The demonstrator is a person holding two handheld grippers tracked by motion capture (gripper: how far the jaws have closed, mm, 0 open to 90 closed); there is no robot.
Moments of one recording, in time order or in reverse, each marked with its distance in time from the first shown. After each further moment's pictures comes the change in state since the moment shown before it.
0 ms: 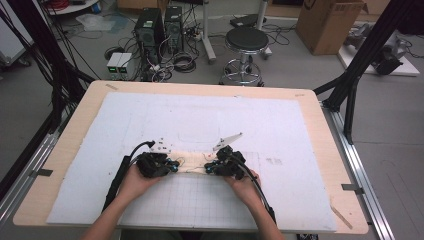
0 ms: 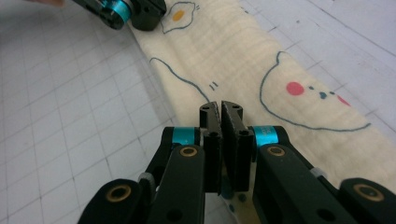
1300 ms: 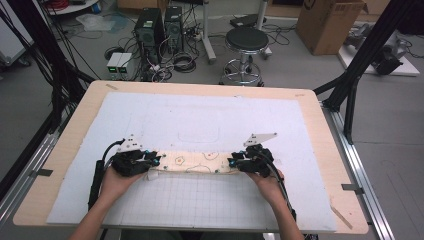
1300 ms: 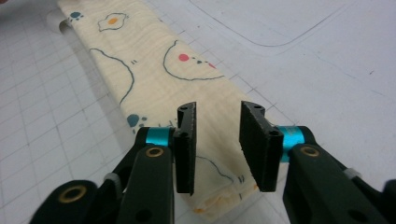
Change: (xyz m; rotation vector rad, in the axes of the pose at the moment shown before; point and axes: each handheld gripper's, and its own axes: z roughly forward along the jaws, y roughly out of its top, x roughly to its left) left arm 0.033 -0.034 -0.033 -0.159 0.099 -0.129; right arm -0.036 -0.034 -0.054 -0.137 -0.125 0.037
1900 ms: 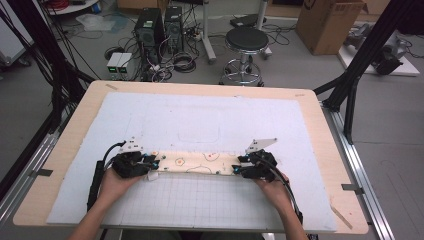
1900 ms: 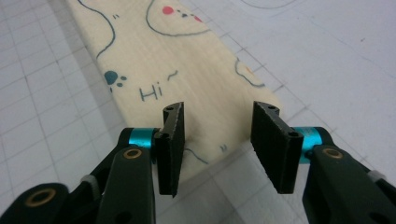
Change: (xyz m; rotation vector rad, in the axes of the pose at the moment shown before) left arm 0.004 -0.009 0.002 0.044 -0.017 -0.003; right arm -0.003 -0.018 -0.005 0.066 -0.044 -0.073
